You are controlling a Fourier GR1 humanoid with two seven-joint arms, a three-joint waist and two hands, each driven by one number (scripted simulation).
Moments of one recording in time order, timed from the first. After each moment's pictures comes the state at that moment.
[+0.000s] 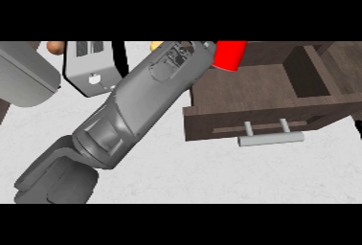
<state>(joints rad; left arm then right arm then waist) -1.49 0.00 -0.42 -0.48 0.39 0.60 0.10 0.18 -0.06 -0.28 -2.15 -0.12 0.21 0.14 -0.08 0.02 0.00</state>
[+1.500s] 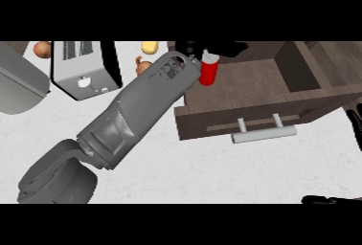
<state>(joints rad) -1.43 0.00 -0.62 -0.35 0.53 0.75 -0.05 0.12 -0.06 -0.24 -2.13 -0.08 0.20 0.14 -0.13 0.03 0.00</state>
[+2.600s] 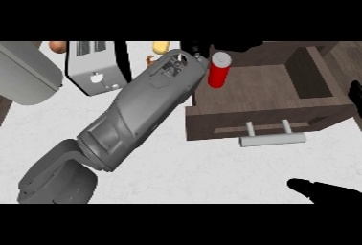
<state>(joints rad) -1.43 0.00 -0.59 -0.42 0.69 0.82 -0.13 0.03 -0.21 -0.09 -2.20 0.46 0.18 0.03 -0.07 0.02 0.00</state>
